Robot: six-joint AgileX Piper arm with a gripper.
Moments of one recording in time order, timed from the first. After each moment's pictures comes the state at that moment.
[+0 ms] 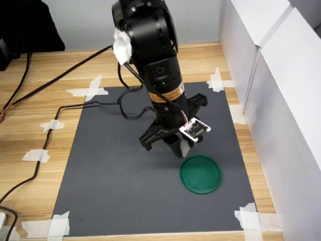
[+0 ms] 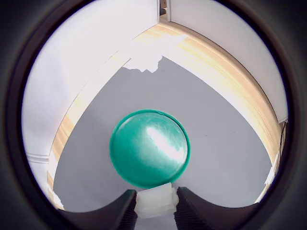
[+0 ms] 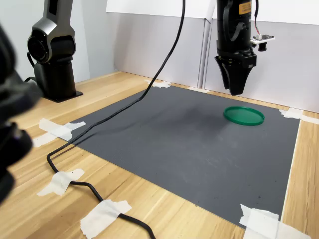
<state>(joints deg) 15.5 112.3 -91.3 8.5 53.9 -29.7</state>
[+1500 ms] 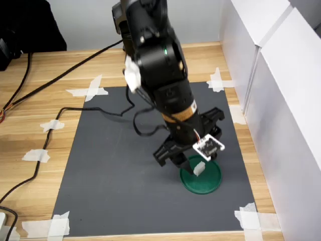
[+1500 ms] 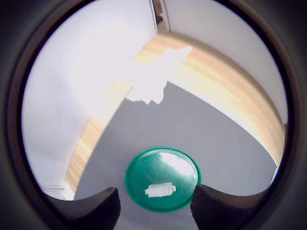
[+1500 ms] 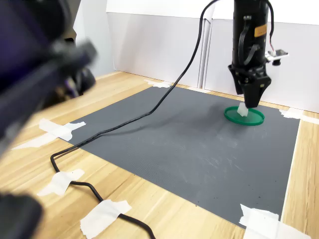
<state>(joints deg) 15.6 113.5 -95.6 15.2 53.5 -26.0</state>
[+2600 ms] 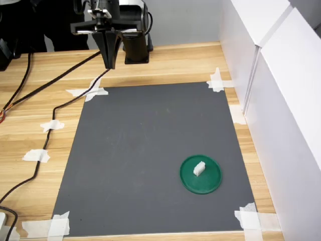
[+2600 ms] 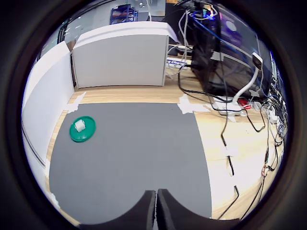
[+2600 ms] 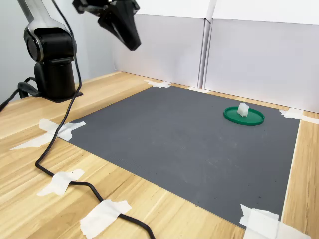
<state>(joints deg) -6.8 42.5 -28.7 7.6 24.7 -15.6</state>
